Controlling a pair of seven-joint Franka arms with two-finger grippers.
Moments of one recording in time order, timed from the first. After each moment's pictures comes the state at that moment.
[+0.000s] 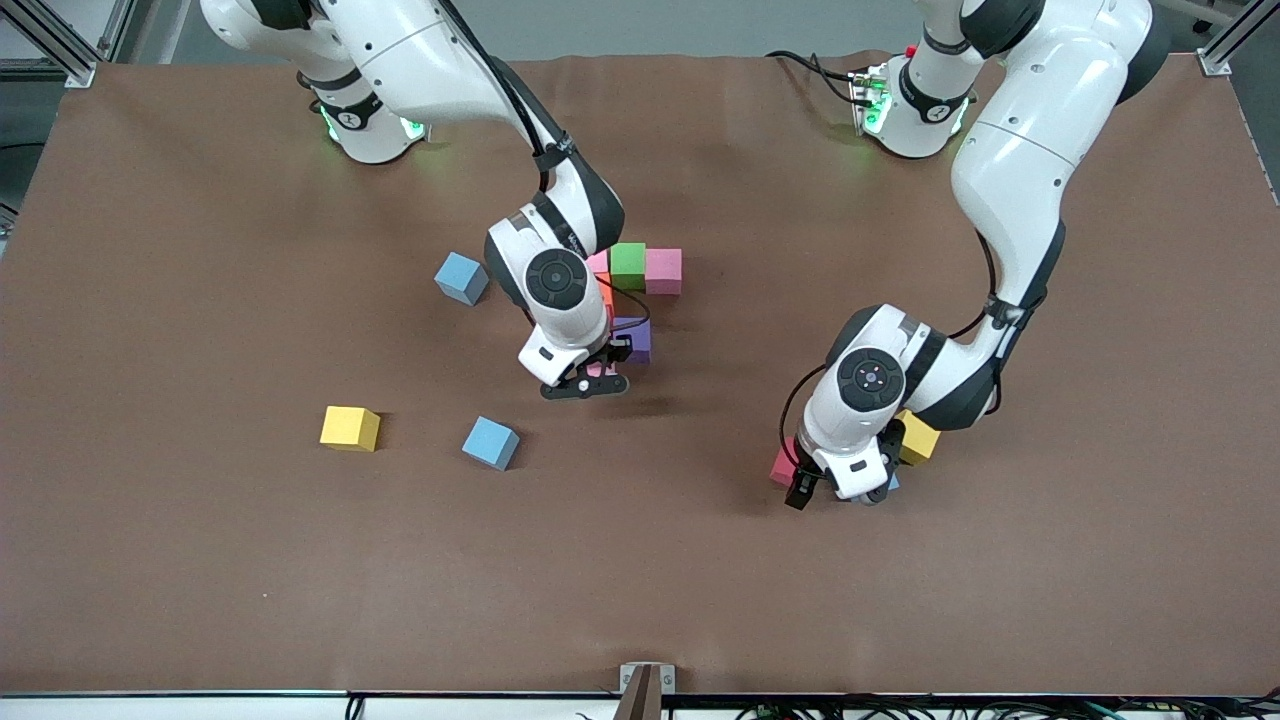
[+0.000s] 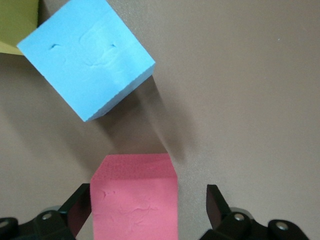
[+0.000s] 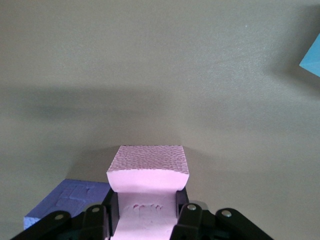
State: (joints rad) left arm -0.11 0.82 -0.37 -1.50 0.42 2.36 -1.79; right arm 0.80 0.67 -0.12 -1.66 0.18 2.28 0.50
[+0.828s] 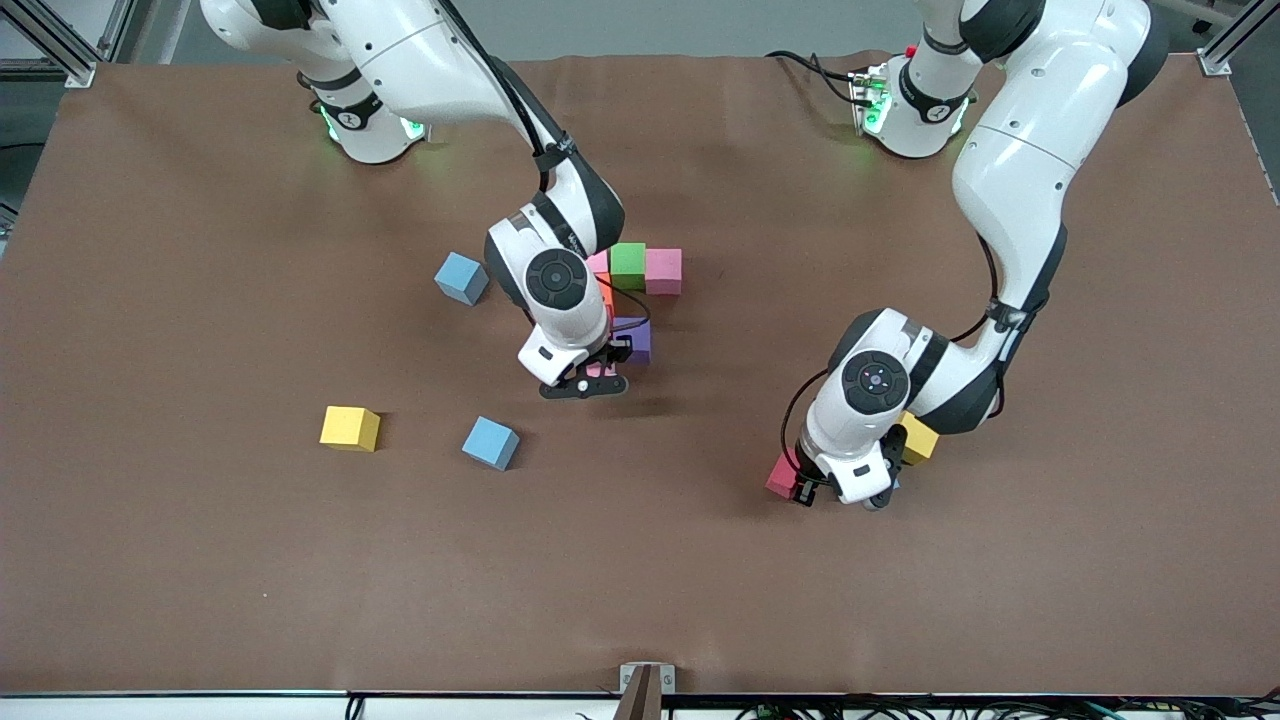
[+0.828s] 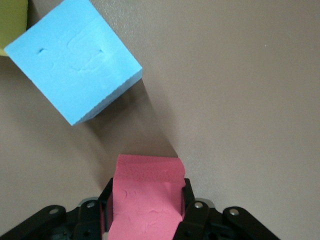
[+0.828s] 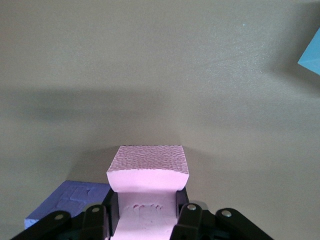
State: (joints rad) left arm -0.11 0.83 -0.37 -1.49 0.42 2.37 -1.81; right arm 0.80 0.67 -0.12 -1.66 0.18 2.28 0.51
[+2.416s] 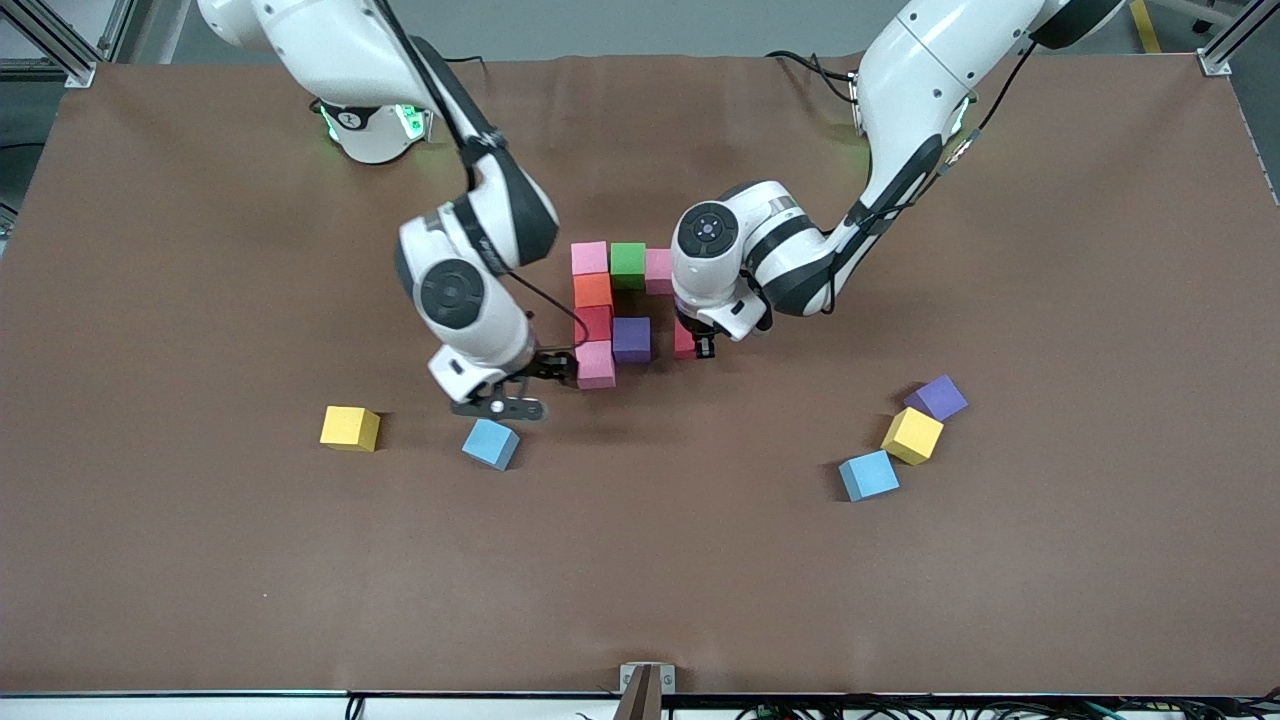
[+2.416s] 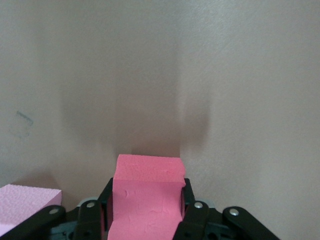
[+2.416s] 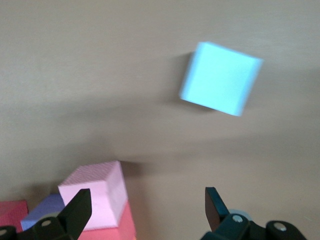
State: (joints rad) left arm -0.30 0.63 -0.52 -1.85 0.42 2.33 -2.68; right arm 0.64 0.44 -0.15 -1.77 0.19 2.17 0.52
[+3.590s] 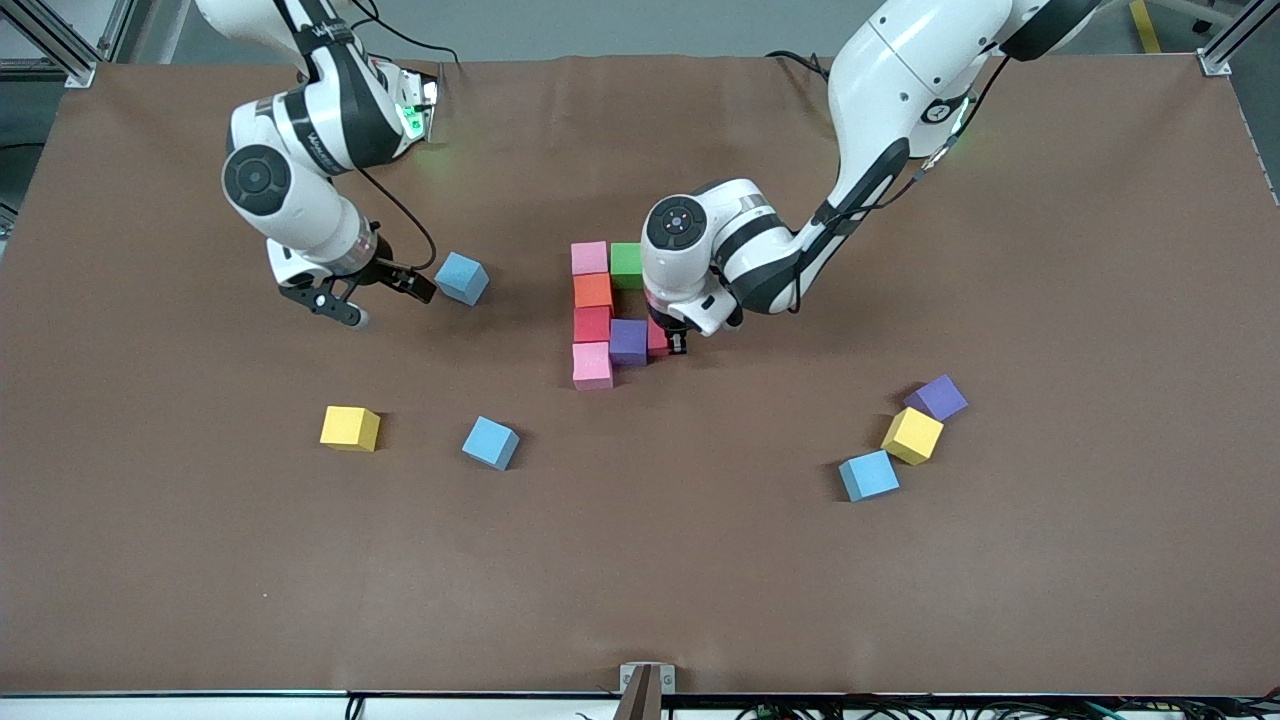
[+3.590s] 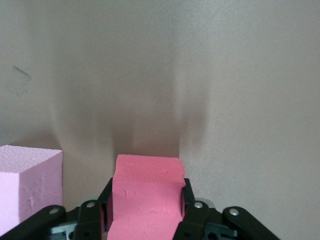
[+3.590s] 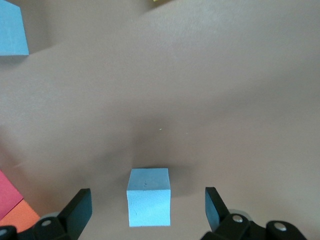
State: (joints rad) left arm -0.39 0.69 -0.49 -1.76 0.41 2.33 -2.71; right arm 0.47 -0.07 -0.13 -2.47 0.09 2.31 0.72
